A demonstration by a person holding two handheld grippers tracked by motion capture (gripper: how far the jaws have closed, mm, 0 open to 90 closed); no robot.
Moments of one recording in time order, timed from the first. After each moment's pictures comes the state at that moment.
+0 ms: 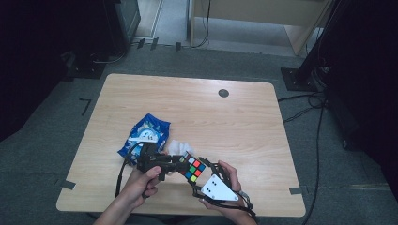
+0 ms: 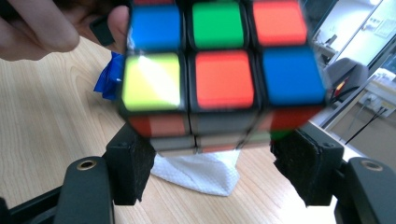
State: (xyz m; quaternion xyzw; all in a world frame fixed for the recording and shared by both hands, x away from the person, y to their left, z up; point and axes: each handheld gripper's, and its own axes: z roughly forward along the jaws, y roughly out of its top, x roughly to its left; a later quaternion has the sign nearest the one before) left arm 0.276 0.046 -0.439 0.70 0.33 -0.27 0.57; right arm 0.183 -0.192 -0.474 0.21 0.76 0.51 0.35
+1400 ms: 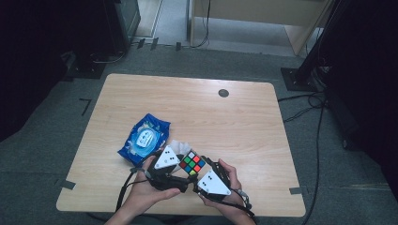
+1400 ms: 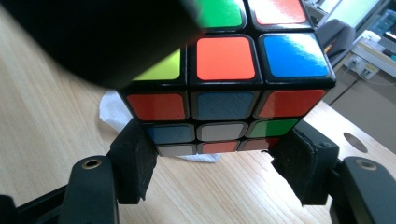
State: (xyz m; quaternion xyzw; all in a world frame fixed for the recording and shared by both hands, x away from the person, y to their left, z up) left arm 0.222 -0.001 -0.411 0.84 0.29 0.07 0.44; right arm 0.190 -0.187 -0.478 0.26 0.78 0.44 0.36
